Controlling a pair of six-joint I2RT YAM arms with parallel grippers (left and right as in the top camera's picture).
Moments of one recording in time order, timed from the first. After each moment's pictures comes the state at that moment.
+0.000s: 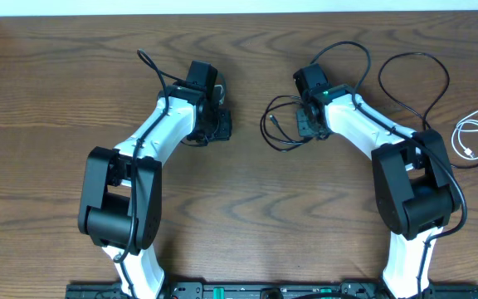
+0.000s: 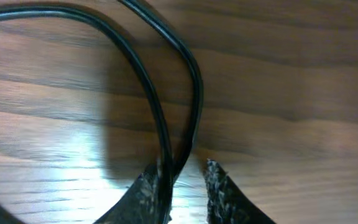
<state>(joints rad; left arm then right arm) -0.27 1.94 1.32 -0.72 0.23 -0.30 0.38 2.07 1.39 -0.66 0.21 0.31</state>
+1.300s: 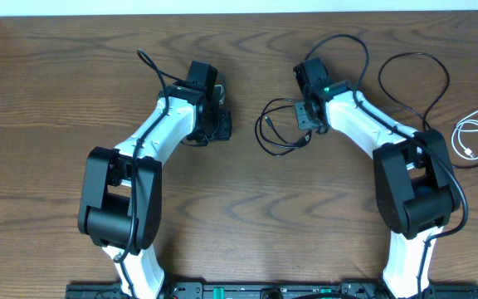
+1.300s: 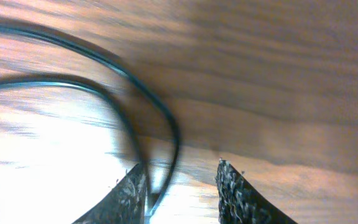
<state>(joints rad) -0.27 1.94 1.32 -0.72 0.23 -0.30 0.38 2.07 1.45 -0.62 0.17 0.20</state>
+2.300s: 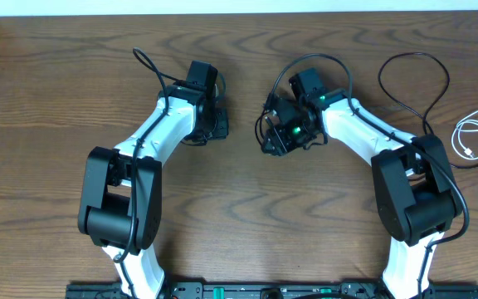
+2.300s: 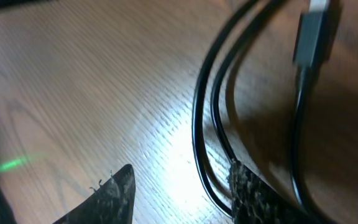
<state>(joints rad) -0.27 1.94 1.32 -0.72 0.13 -0.35 0.41 2.03 1.34 -0.64 -0.54 -0.07</state>
